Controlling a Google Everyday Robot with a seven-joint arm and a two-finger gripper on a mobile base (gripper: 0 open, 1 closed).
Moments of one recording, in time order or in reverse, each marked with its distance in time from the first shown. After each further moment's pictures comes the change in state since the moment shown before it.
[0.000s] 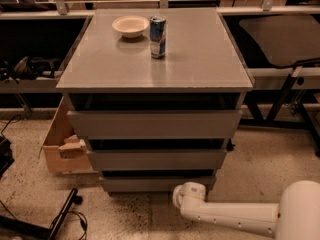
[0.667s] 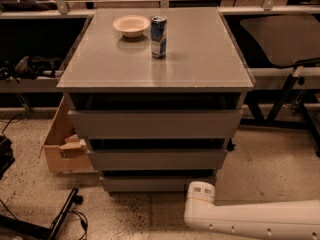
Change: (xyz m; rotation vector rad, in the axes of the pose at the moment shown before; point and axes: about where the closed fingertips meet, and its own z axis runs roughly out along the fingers) arm 0.035 0.022 -0.179 -0.087 0.294 0.040
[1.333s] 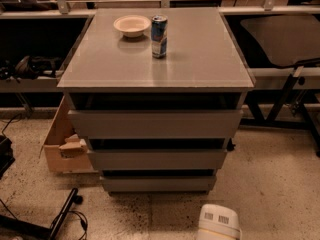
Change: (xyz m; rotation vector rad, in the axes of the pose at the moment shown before) arm 0.096 0.072 -0.166 -0.013 0.292 0.211
